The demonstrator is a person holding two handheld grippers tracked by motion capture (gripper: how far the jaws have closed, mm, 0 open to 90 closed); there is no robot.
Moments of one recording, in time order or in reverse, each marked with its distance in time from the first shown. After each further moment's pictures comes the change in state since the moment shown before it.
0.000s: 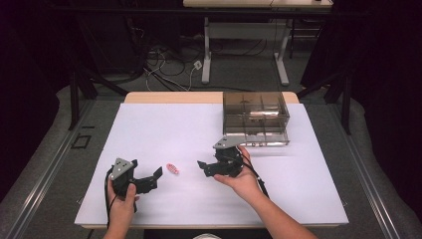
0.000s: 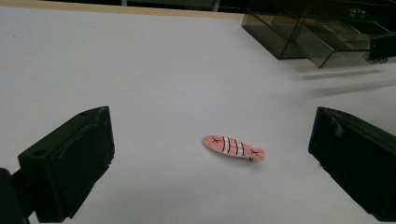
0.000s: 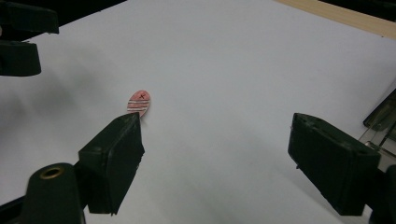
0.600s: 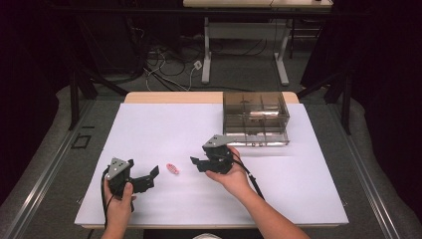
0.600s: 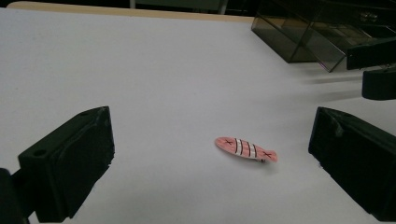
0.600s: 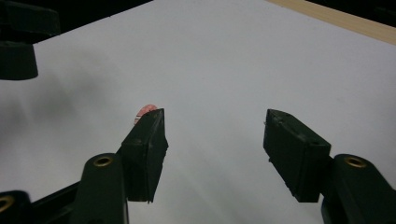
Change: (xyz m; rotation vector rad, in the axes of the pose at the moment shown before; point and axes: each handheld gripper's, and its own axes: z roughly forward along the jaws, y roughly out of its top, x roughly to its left) left arm 0.009 0.002 -0.005 -0.006 0.031 -0.011; right arm 0.007 0.006 0.028 -0.028 0.039 -0.029
